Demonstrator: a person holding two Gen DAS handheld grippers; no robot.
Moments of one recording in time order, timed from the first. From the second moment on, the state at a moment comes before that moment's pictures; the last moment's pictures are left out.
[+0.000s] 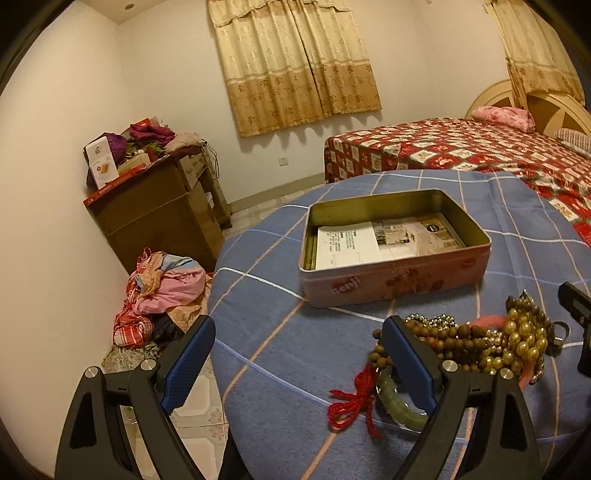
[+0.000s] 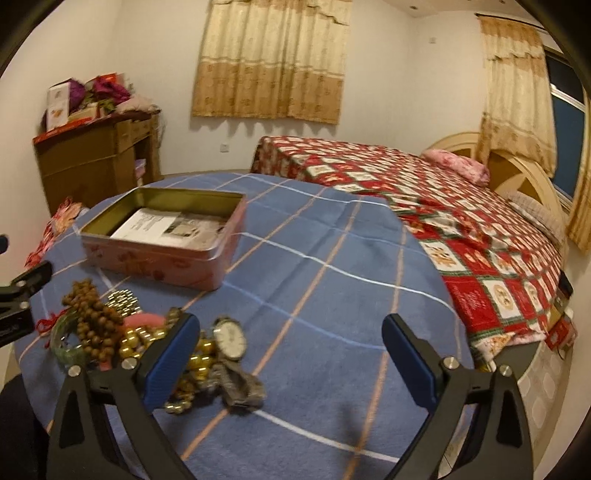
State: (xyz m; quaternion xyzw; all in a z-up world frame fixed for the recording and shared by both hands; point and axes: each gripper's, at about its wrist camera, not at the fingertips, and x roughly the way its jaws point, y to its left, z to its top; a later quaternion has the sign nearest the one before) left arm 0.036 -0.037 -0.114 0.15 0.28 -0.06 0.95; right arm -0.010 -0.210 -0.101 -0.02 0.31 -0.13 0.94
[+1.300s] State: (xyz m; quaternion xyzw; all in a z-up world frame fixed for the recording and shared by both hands) left arm 0.051 -0.070 -0.130 0.12 0.33 -0.20 0.91; right arm -0.002 -0.215 -0.119 -0.01 0.32 -0.12 0.94
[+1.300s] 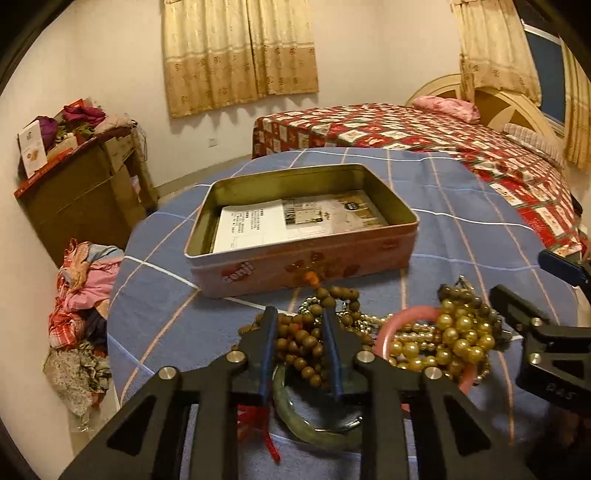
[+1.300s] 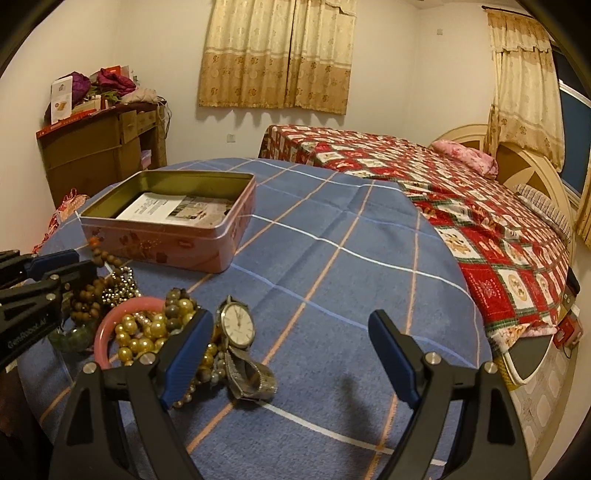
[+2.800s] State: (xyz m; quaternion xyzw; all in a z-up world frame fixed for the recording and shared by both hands) left arm 0.071 -0.044 -0.141 0.07 0.35 -0.21 0.91; right arm -0.005 -0.195 -0.098 -0.01 0.28 -0.02 0.96
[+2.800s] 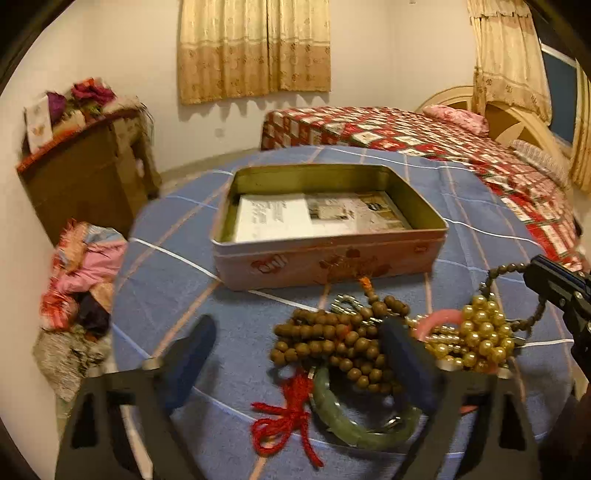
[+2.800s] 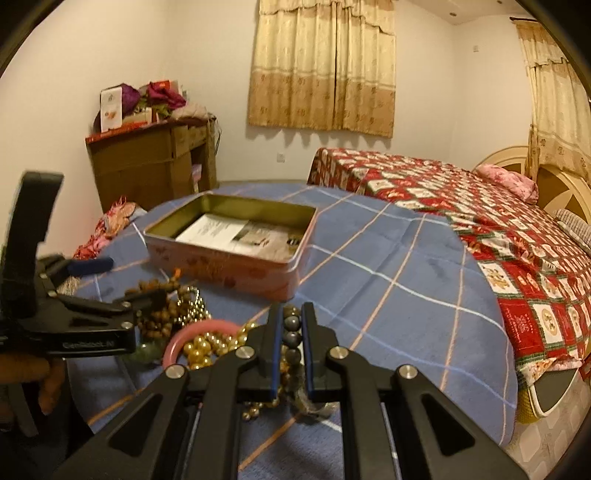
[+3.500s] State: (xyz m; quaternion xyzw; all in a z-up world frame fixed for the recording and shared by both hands) left arm 0.056 -0.043 -0.109 0.07 0.32 -0.25 0.91; right arm -0.006 -0.201 -0.084 -0.01 0.26 -0.02 0.97
